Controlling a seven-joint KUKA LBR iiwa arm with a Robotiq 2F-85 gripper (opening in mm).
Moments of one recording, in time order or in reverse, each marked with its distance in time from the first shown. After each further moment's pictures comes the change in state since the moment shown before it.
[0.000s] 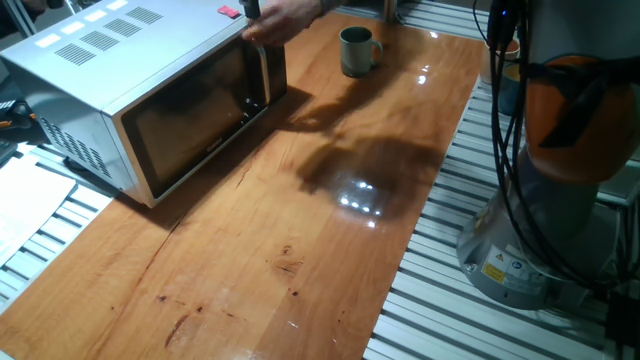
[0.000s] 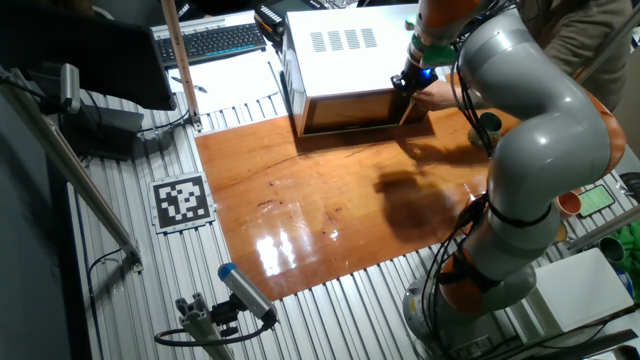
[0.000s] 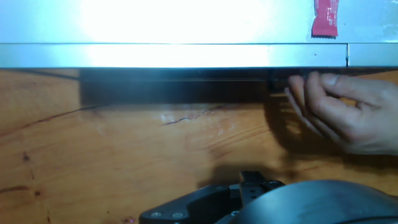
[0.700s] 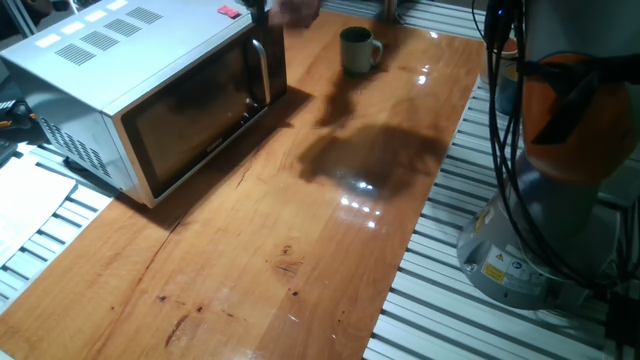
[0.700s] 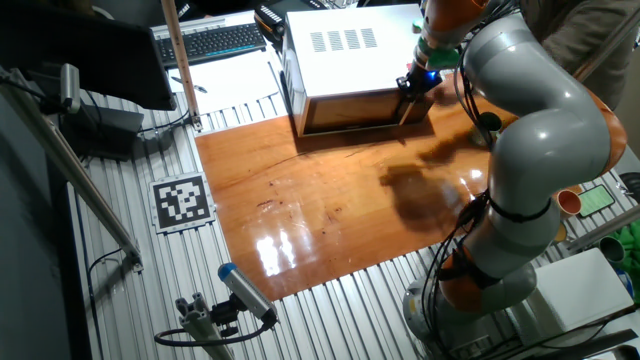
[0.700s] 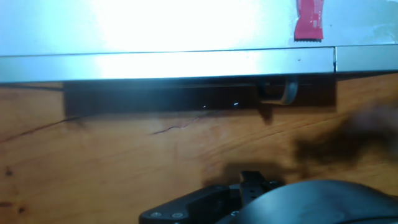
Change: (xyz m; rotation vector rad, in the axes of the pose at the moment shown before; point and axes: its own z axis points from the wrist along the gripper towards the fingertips) arm -0.013 -0.029 0.034 0.003 -0.009 0.043
